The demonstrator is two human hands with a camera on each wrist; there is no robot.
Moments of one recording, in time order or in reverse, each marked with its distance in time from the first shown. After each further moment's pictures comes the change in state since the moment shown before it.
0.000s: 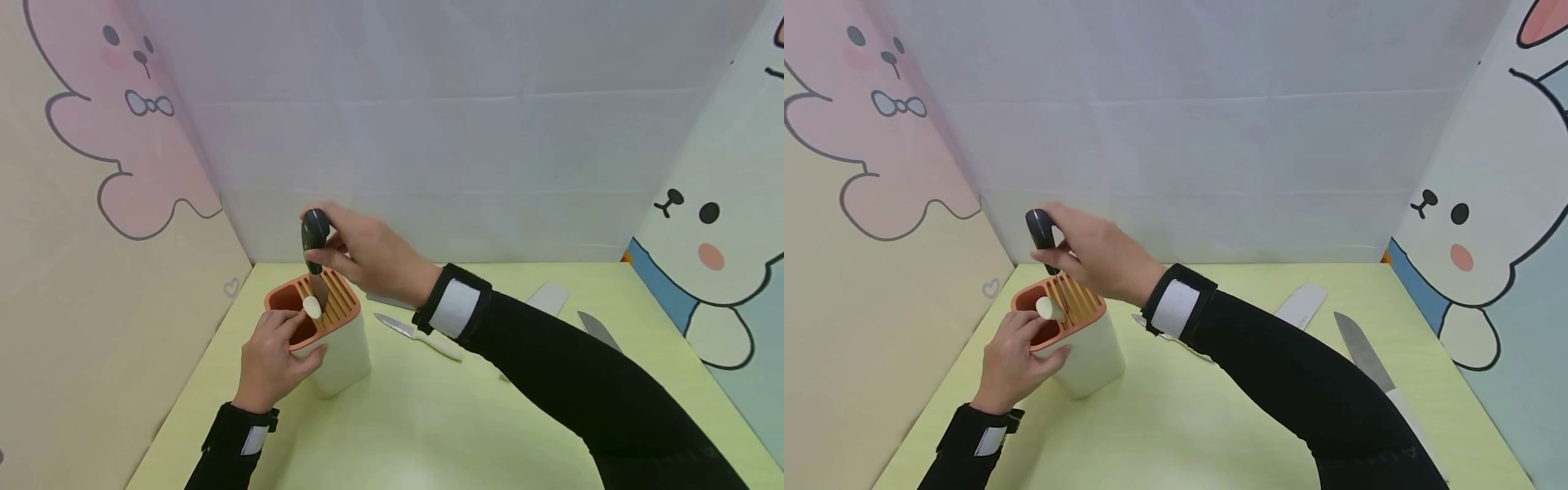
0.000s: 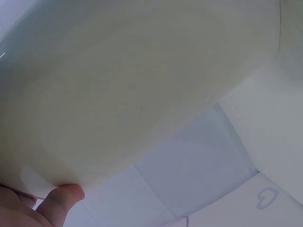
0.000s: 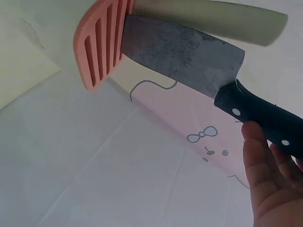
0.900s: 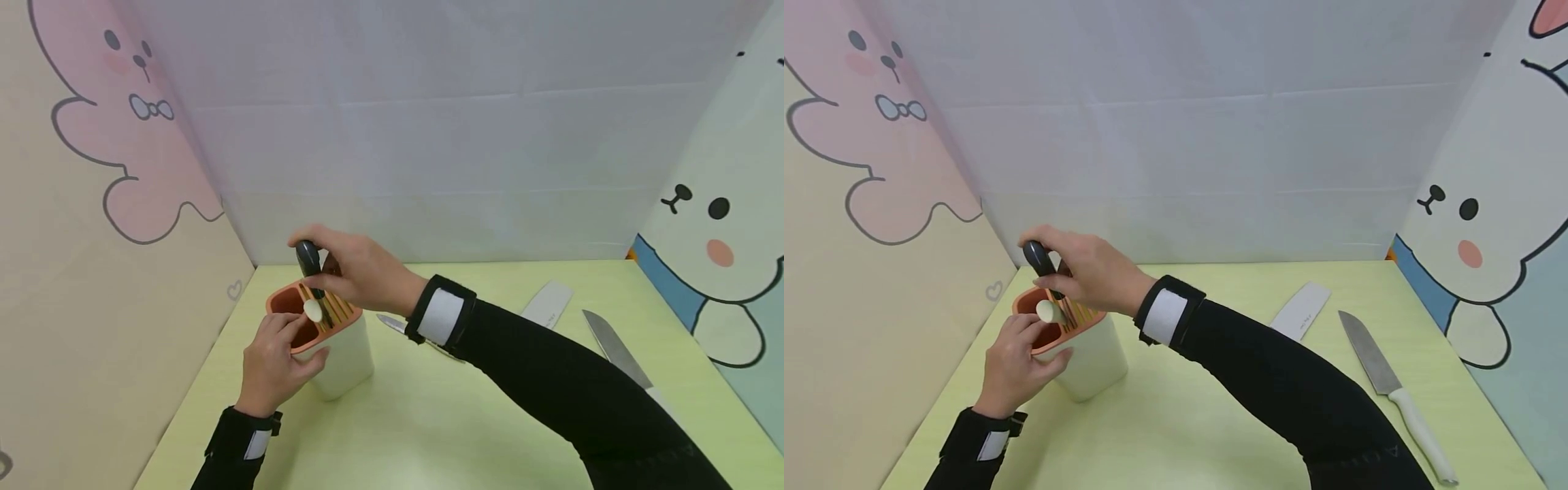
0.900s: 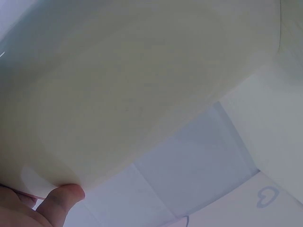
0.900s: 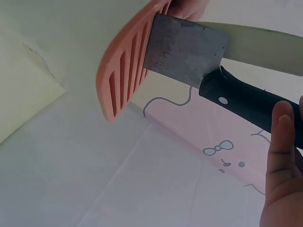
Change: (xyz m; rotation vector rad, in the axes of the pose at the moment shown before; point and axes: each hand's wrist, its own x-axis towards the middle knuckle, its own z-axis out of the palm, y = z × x) left_hand -0.001 0.006 -0.006 0.001 -0.002 -0.008; right_hand -0.002 0.010 0.026 0.074 -0.042 -0.038
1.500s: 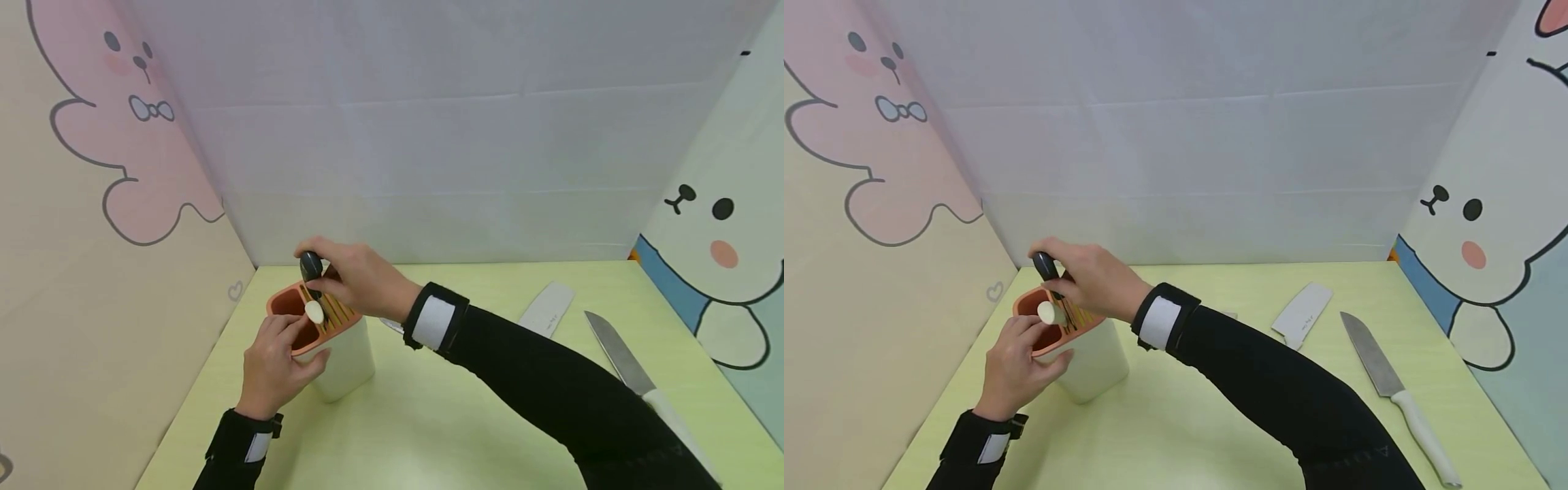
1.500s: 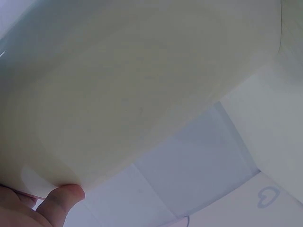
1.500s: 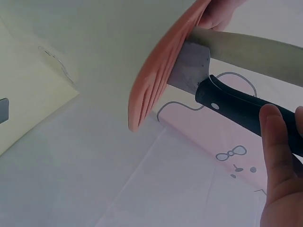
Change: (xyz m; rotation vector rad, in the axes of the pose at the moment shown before) left_hand 0.001 0.004 -0.001 0.013 0.007 0.000; right_hand -0.004 0.011 0.012 -0.086 -0.038 0.067
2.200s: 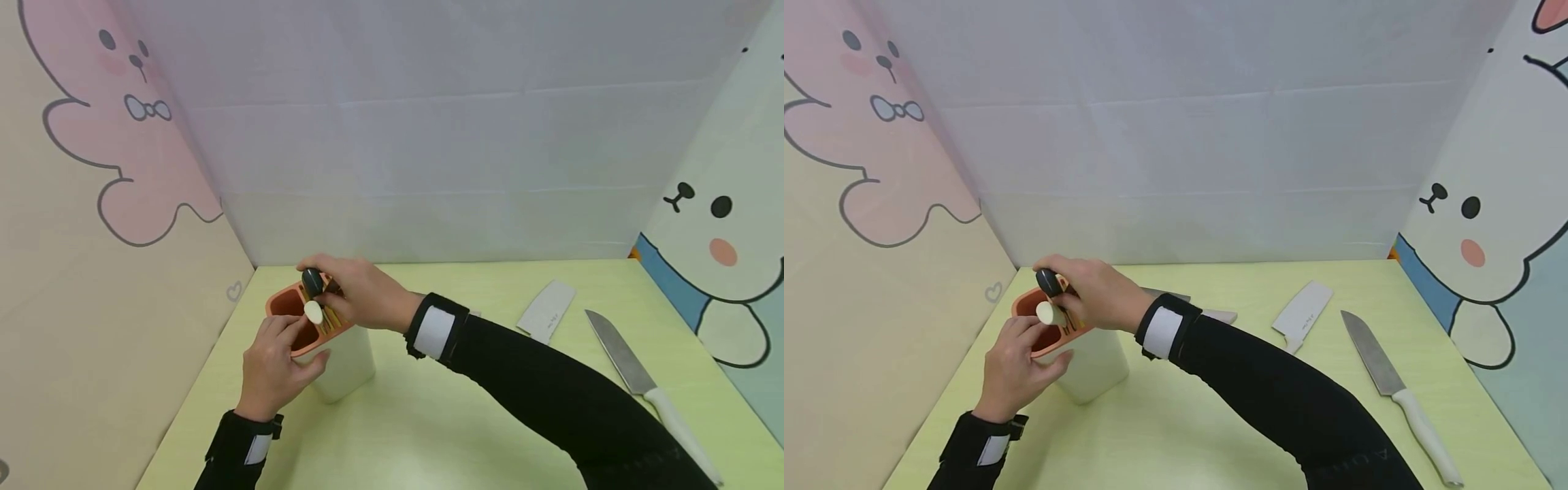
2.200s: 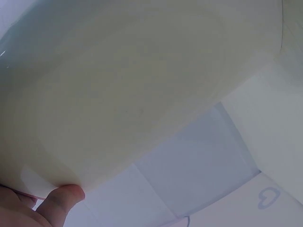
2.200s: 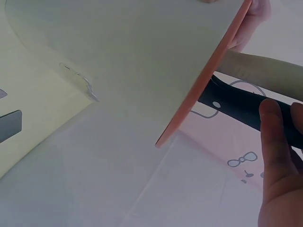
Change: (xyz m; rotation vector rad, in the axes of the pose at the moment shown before) left_hand 0.000 0.001 0.001 -0.007 0.007 0.005; right_hand -0.013 0.007 0.015 -0.016 -0.045 0.016
